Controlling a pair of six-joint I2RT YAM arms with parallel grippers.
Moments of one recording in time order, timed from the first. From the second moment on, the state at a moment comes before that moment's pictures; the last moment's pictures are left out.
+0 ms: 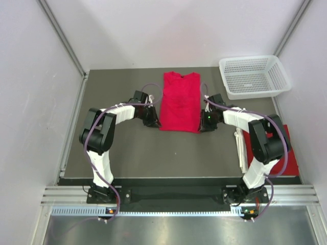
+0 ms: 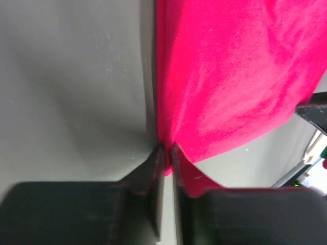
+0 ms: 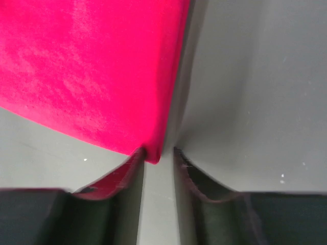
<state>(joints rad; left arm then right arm) -0.34 1.95 1.20 -0.29 0.47 -0.53 0.35 1.74 1.03 -0.38 -0.22 0.38</state>
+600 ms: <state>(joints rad) -0.42 1.80 1.01 -0.31 0.38 -0.60 0.40 1.51 0.74 -0.27 -0.18 0.43</state>
